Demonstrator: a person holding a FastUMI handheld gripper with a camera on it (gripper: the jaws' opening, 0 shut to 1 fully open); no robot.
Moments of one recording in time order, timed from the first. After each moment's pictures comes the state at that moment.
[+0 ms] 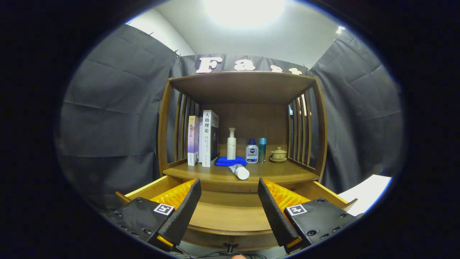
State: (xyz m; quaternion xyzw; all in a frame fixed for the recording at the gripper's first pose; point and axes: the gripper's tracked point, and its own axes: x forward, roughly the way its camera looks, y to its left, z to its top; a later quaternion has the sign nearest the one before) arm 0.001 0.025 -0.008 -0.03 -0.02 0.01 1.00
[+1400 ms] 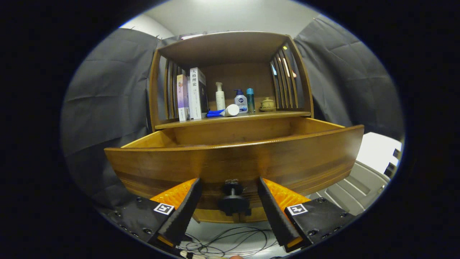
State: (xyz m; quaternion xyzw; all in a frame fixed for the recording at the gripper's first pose) arm -0.034 0.021 -0.155 0.04 0.10 -0.02 0.99
